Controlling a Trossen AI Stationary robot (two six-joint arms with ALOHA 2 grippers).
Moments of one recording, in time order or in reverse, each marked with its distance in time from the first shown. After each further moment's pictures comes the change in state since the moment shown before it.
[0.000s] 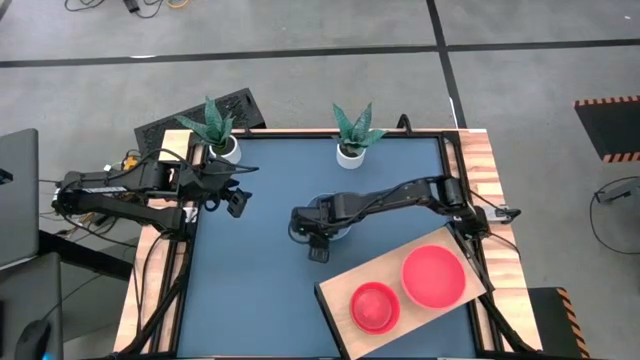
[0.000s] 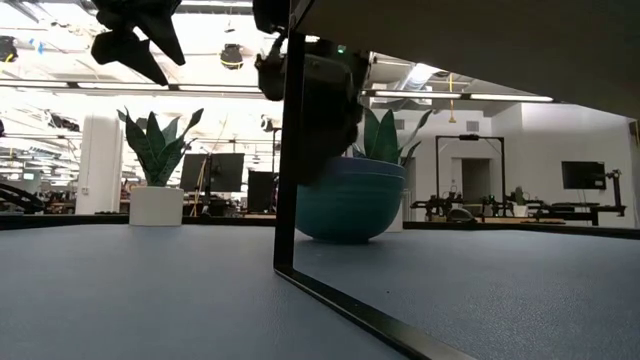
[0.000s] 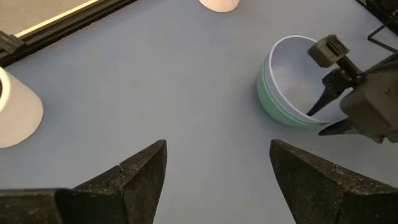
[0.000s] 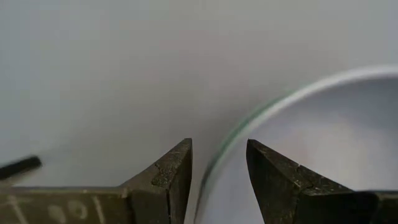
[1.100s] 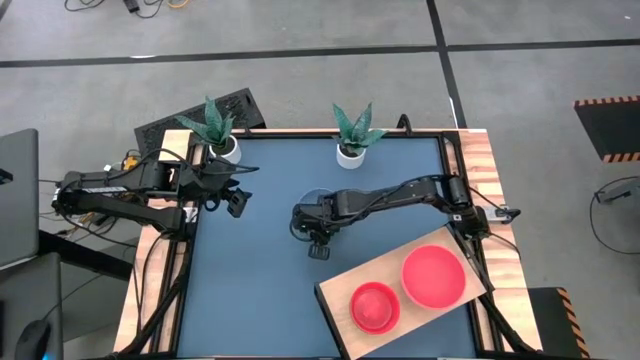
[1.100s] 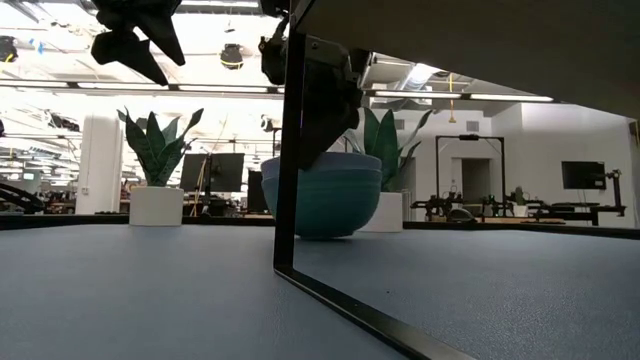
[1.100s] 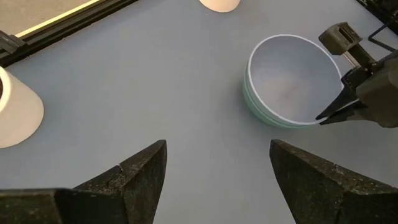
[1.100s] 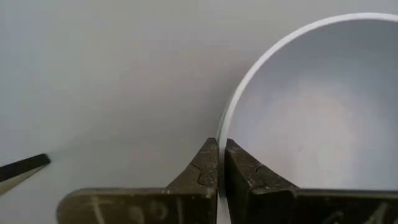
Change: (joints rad) left arm 0.000 0.000 0.000 0.000 -0.002 -0.001; right arm -0.002 -0.038 0.002 0.000 0.010 0.020
